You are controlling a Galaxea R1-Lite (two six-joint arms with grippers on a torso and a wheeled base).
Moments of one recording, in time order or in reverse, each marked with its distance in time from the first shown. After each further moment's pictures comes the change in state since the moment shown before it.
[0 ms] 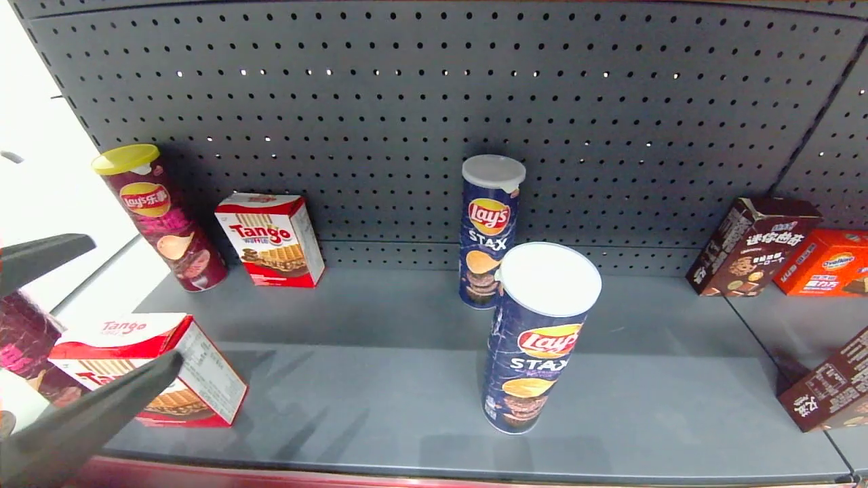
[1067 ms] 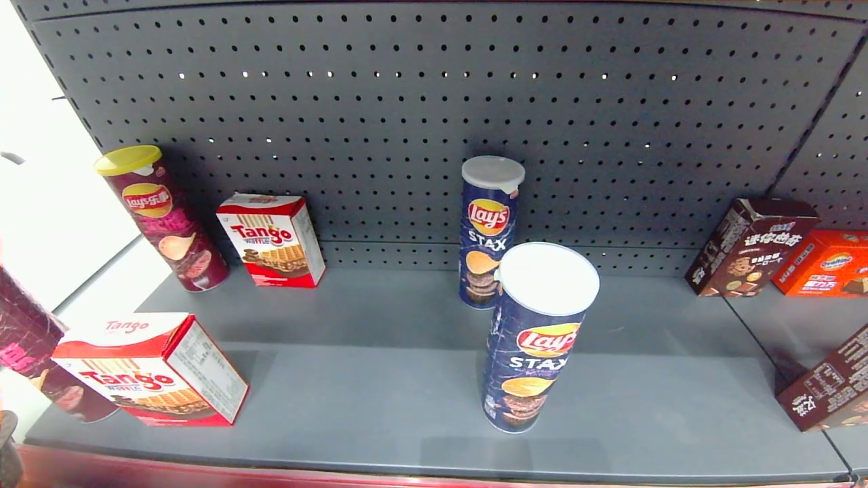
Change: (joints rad) left arm 0.610 -0.714 0.544 0.305 -0.112 -0.054; right arm 0.000 0.000 0.000 0.000 0.000 -0.001
